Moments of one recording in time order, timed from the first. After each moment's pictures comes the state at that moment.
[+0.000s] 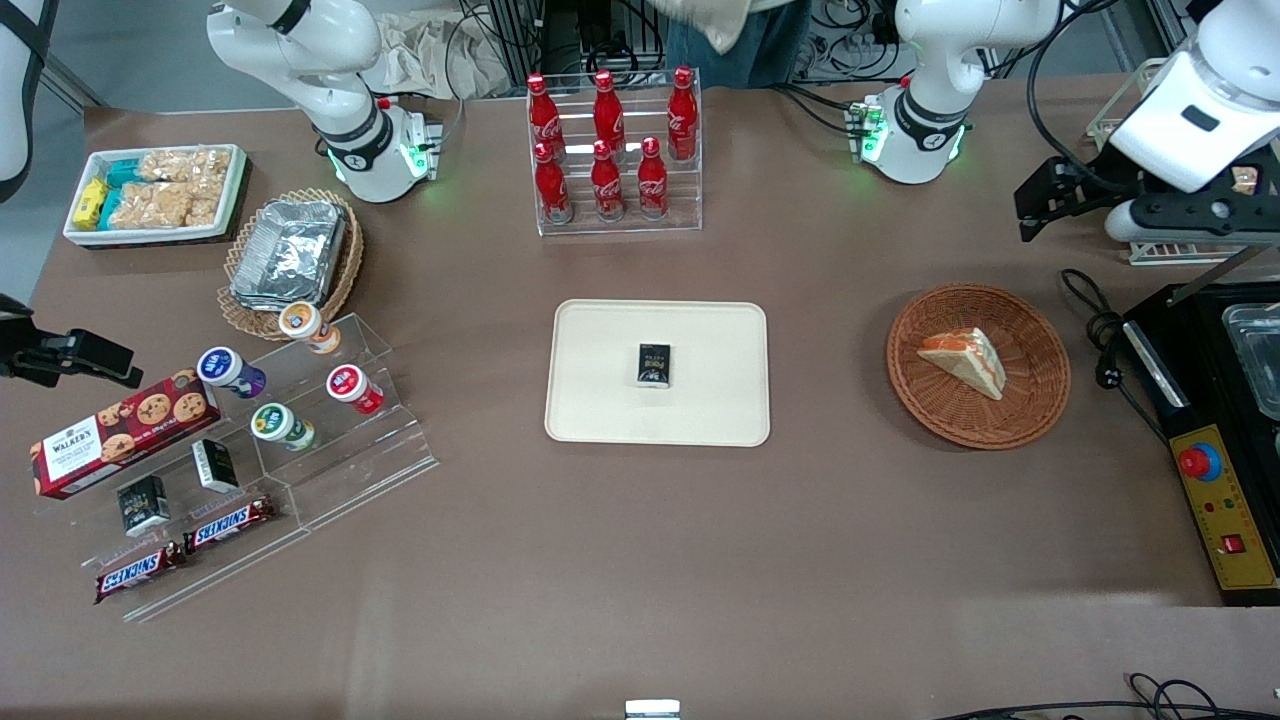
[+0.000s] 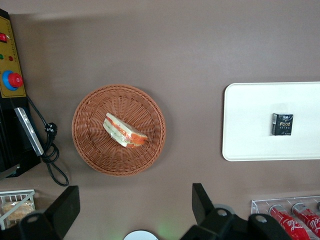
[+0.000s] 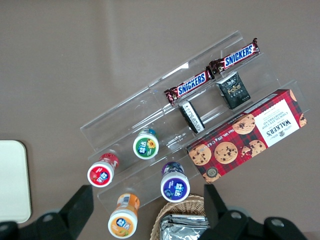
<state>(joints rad) -0.04 -0.07 -0.14 -1.51 -0.01 1.44 -0.12</state>
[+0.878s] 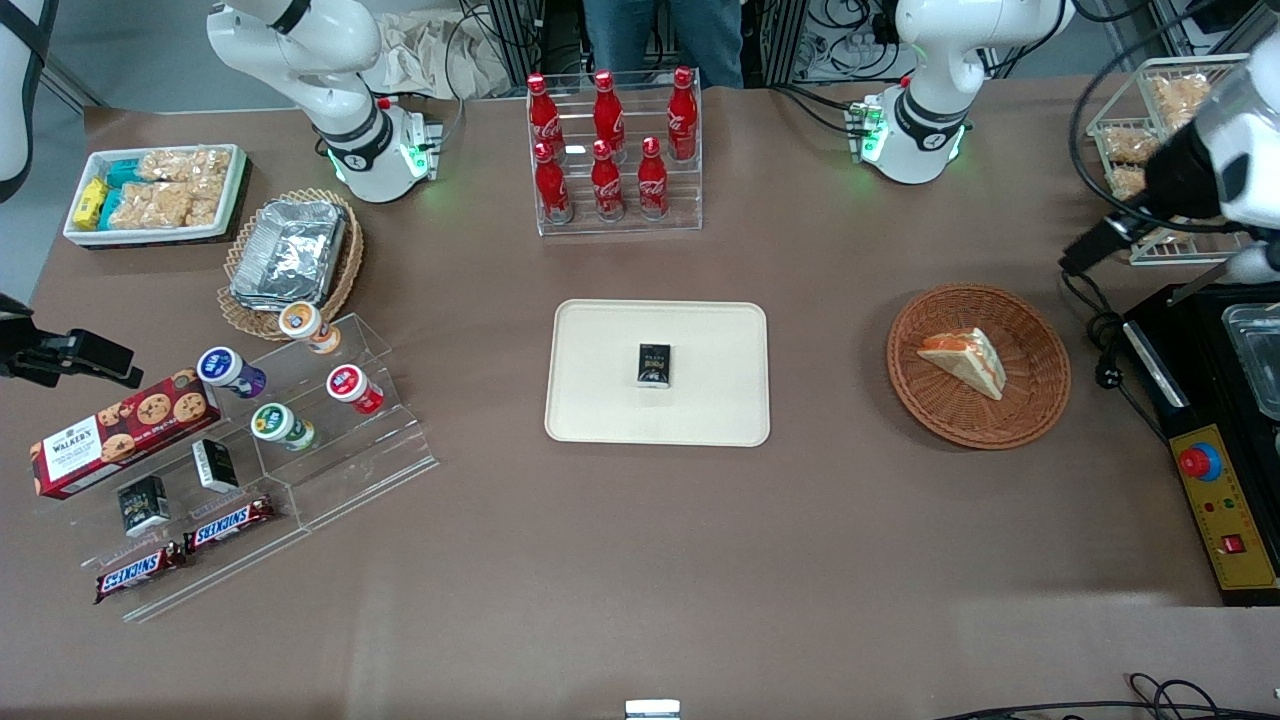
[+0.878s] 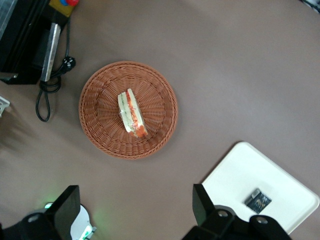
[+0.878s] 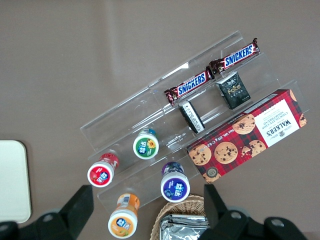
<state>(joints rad) 0.06 -0.06 -0.13 -1.57 -0.01 1.47 -0.70</state>
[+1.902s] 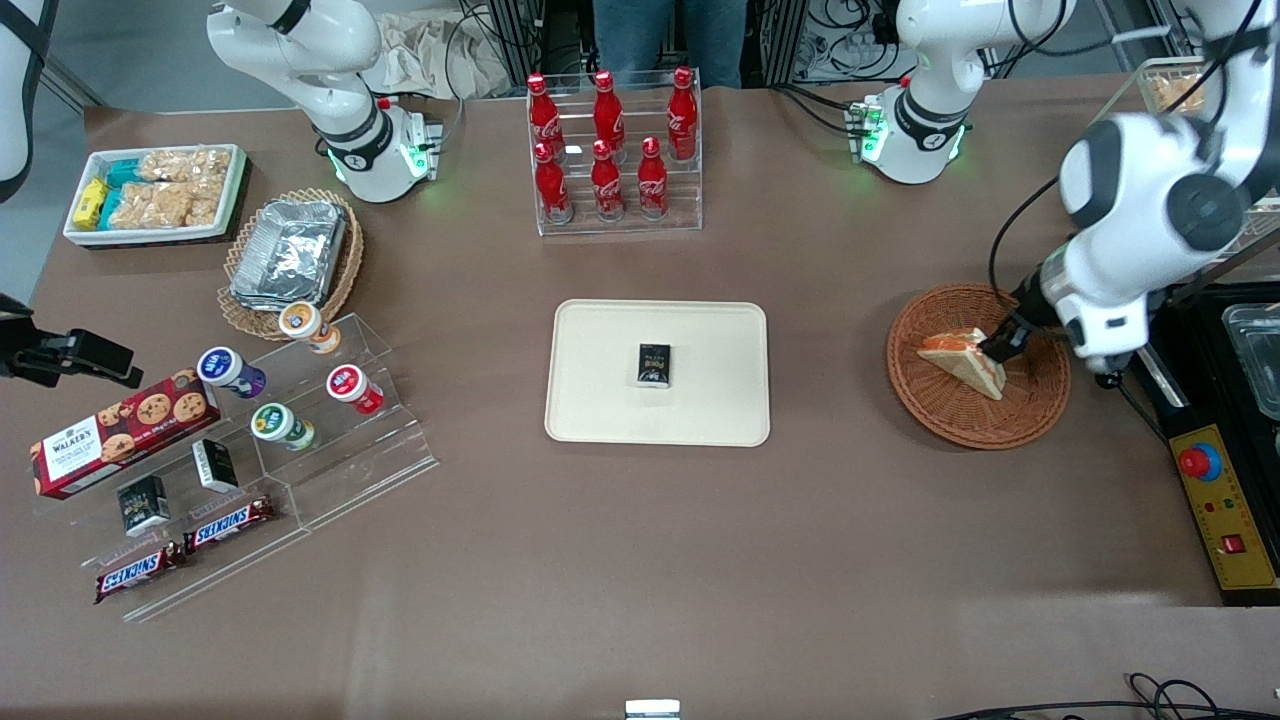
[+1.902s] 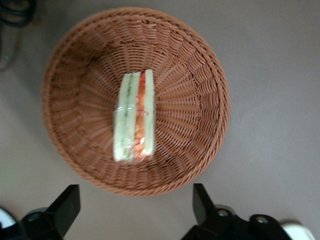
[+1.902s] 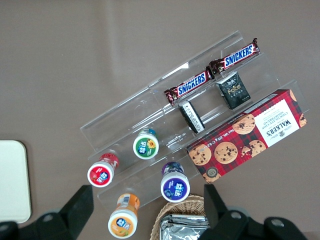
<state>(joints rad) 0.09 0.00 -0.14 -2.24 -0.01 2.12 -1.02</state>
